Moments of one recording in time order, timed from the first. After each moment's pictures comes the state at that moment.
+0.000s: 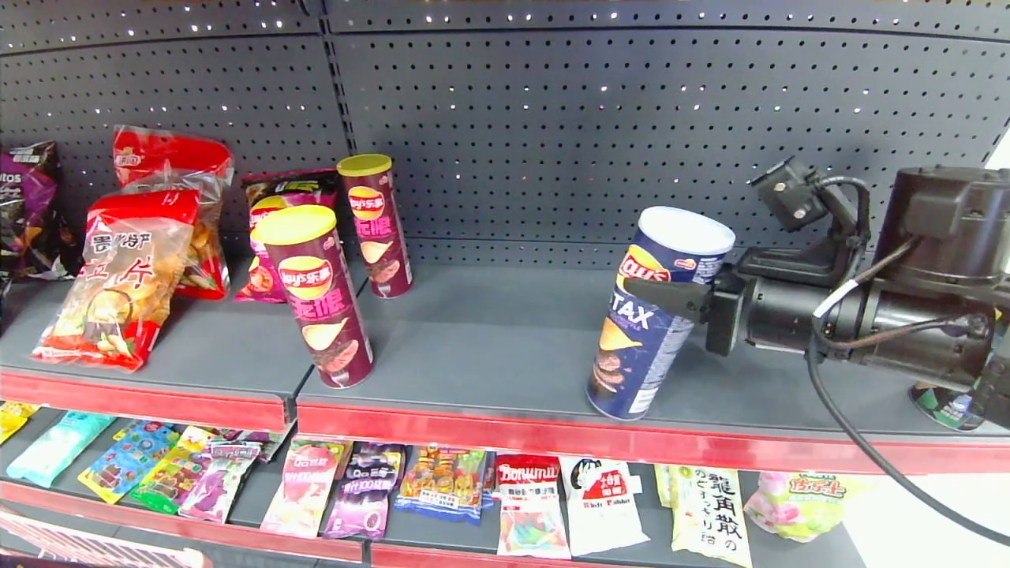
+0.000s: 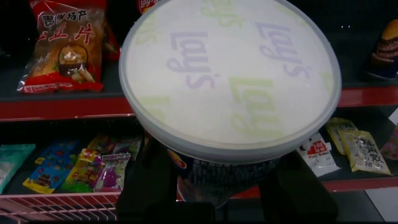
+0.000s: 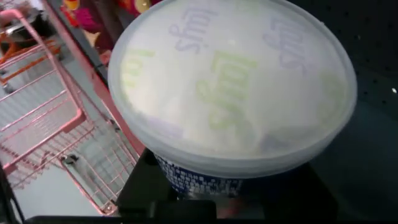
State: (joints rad) left arm 0.01 0.17 -0.44 0.27 -0.14 0.02; right arm 0.44 1.56 -0.80 -0.60 0.40 -0.05
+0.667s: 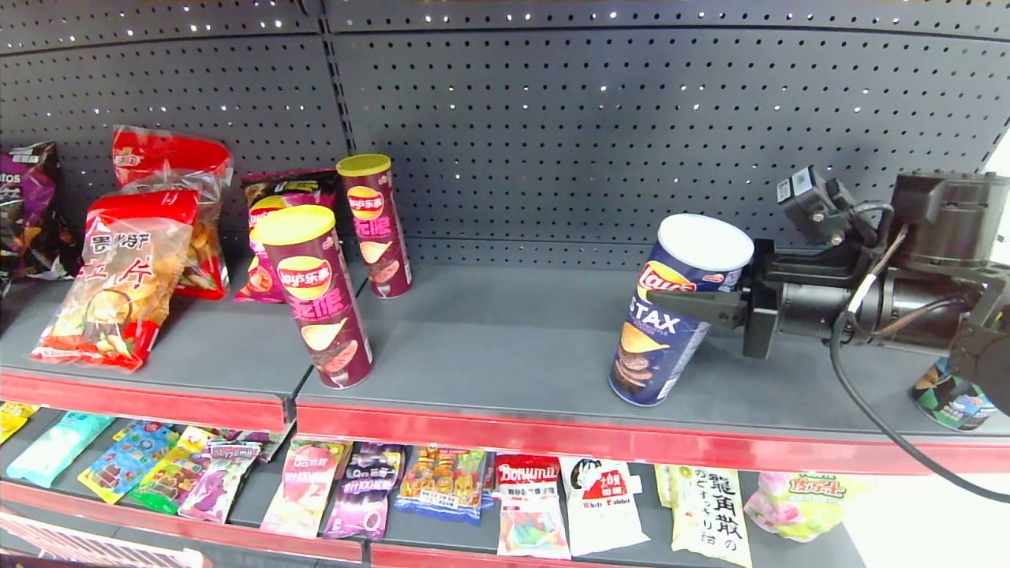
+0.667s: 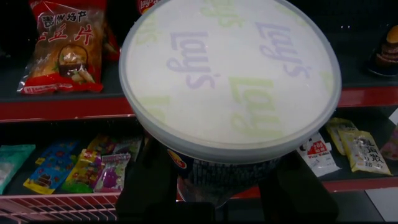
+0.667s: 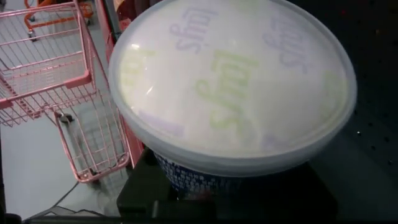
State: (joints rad) left arm 0.01 0.17 -0.44 0.27 -0.14 0.02; right arm 0.26 1.64 -0.83 -0.60 0.77 -0.31
